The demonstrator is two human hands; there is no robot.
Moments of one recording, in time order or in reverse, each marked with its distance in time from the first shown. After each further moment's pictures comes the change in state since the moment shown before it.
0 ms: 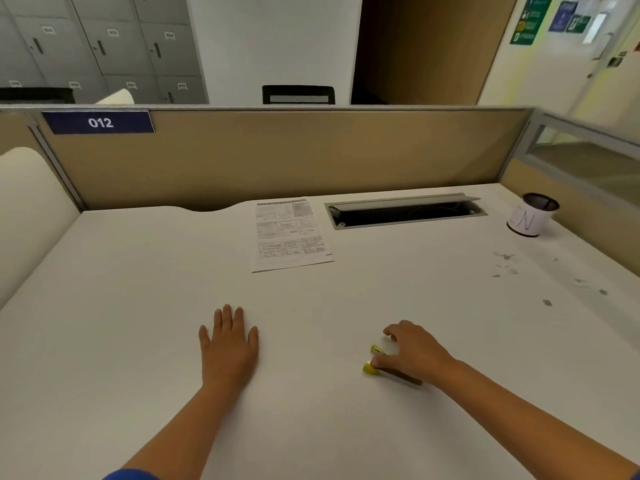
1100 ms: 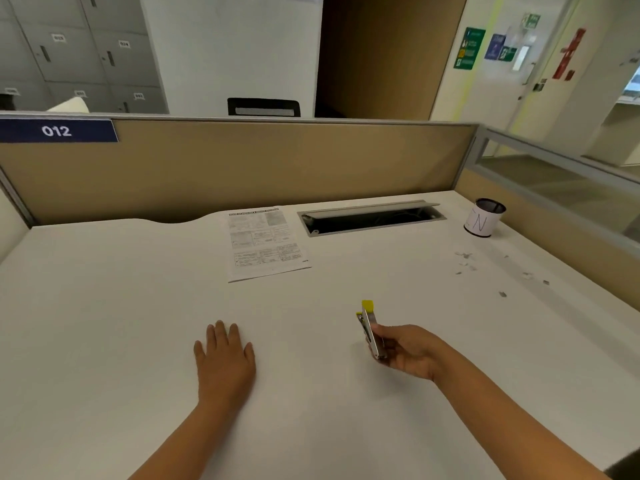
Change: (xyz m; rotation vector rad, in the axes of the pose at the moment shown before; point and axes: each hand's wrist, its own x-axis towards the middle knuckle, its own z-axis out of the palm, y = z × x) left_hand -0.015 0.012 0.007 0.031 -0.030 0.102; right_hand -0.032 -0.008 -0.015 1.530 -0.138 0.388
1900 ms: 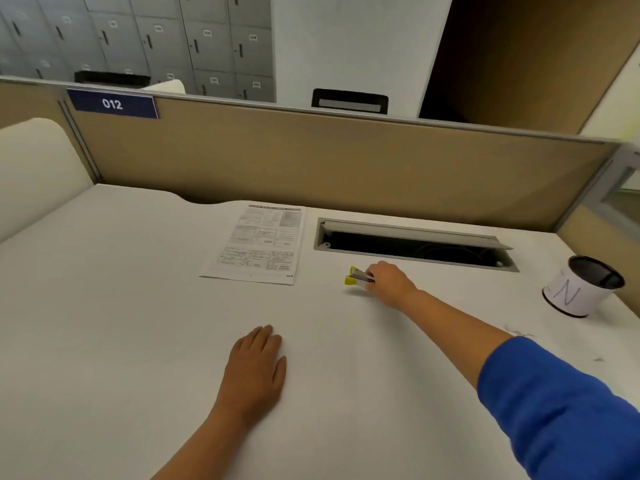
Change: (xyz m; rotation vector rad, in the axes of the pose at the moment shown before) left_hand 0.020 0.184 0.033 -0.020 0.148 0.033; right_hand 0.223 -0.190 -0.045 -1.695 -0.018 -0.767
